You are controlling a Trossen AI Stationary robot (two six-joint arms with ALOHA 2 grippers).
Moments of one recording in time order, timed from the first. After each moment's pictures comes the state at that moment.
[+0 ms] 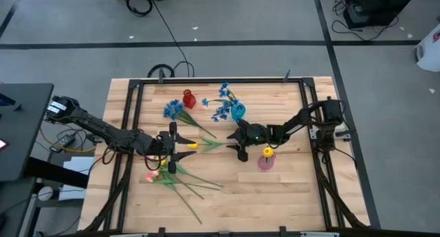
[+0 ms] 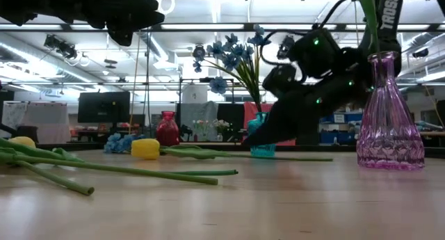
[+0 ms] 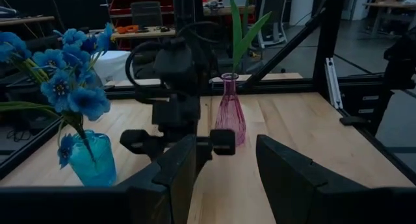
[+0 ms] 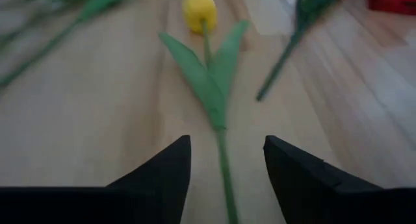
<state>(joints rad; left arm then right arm) -0.37 1.02 0.39 0.55 -0.42 0.00 -0.05 1.88 0.58 0.80 0.01 0.05</state>
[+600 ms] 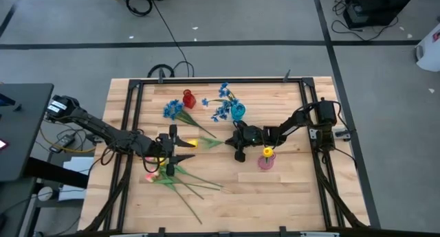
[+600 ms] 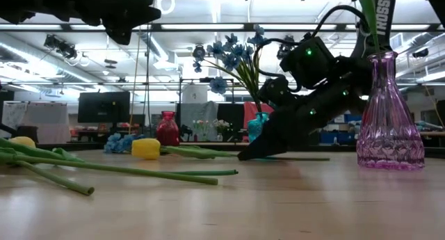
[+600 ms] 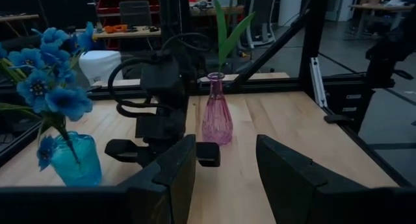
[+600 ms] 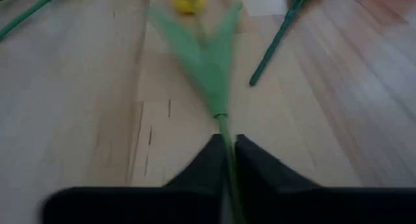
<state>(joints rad) -0.40 1.02 0.39 0.55 -0.41 -0.02 -0.03 1.98 0.61 0.78 0.05 0.07</state>
